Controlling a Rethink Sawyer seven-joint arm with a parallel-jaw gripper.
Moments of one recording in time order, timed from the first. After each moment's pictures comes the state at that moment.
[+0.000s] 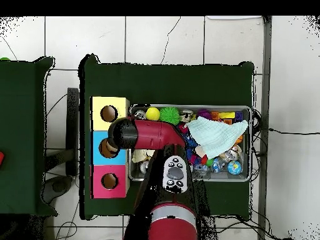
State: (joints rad) arm -0.02 -0.50 -0.08 1.54 0.04 0.44 1.70
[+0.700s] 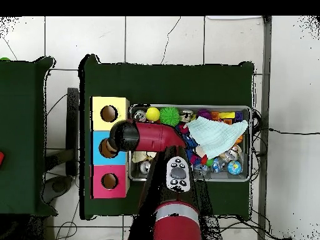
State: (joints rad) arm -0.05 -0.50 -0.05 1.57 0.04 0.41 1.70
